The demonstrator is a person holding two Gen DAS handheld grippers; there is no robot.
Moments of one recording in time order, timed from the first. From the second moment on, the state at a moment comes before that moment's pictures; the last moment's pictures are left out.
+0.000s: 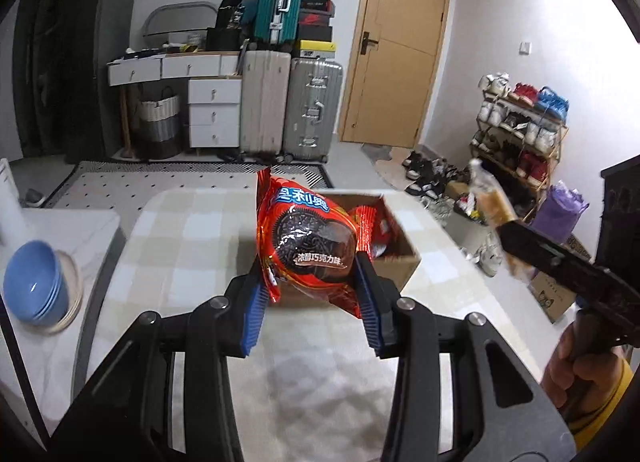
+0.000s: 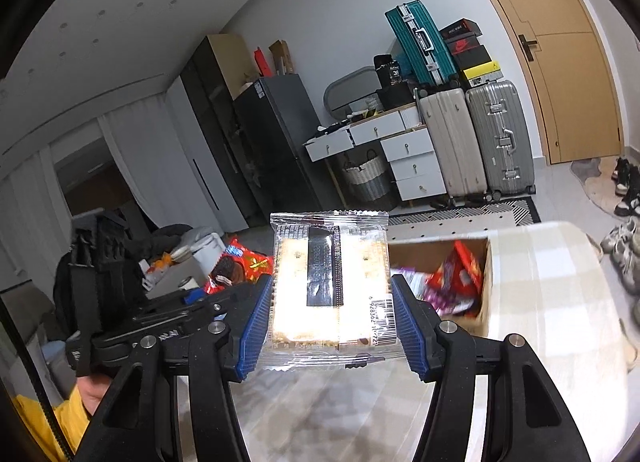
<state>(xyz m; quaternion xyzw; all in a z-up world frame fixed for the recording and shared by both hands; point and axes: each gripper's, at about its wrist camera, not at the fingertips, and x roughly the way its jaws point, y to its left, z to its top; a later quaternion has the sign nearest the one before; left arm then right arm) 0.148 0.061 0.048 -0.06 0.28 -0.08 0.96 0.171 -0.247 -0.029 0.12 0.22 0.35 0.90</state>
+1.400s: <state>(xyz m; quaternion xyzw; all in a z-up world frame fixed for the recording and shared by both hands) 0.454 0.000 -0.044 0.01 0.38 -0.08 0.92 0.365 -0.222 -0.092 0.14 0.37 0.30 0.87</state>
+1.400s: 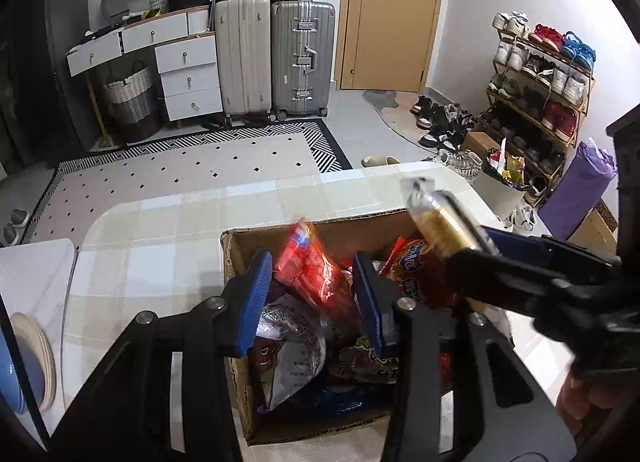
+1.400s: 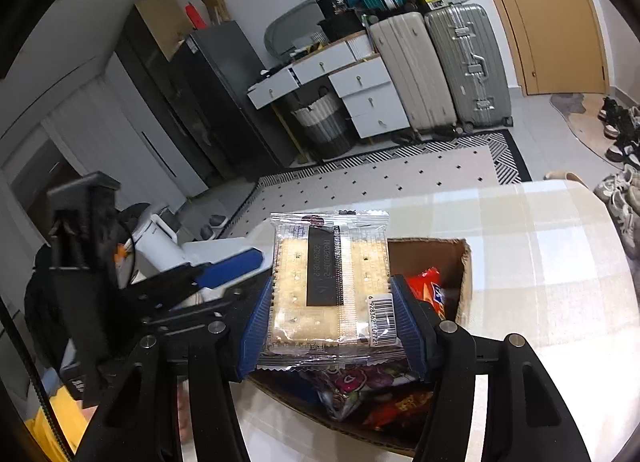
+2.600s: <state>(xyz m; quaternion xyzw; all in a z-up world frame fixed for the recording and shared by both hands) 0.370 0.042 0.001 0.00 0.32 -0.02 0.95 0.349 -0.192 -0.096 0.04 0.36 0.27 0.89</state>
